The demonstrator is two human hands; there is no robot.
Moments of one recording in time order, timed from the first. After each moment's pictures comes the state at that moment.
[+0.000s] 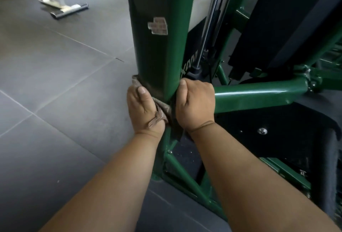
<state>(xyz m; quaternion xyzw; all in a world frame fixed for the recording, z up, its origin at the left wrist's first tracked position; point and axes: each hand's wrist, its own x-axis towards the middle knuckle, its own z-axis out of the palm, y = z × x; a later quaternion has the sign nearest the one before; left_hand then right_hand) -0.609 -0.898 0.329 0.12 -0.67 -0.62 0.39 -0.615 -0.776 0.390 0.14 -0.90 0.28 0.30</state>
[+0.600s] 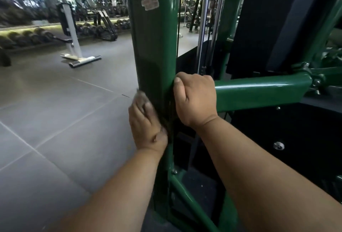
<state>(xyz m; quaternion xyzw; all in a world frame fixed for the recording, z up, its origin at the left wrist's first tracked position) -0.605 -0.896 0.266 0.05 -0.73 -0.50 0.46 -0.621 -0.770 0.364 0.21 -0.85 0.25 0.41</state>
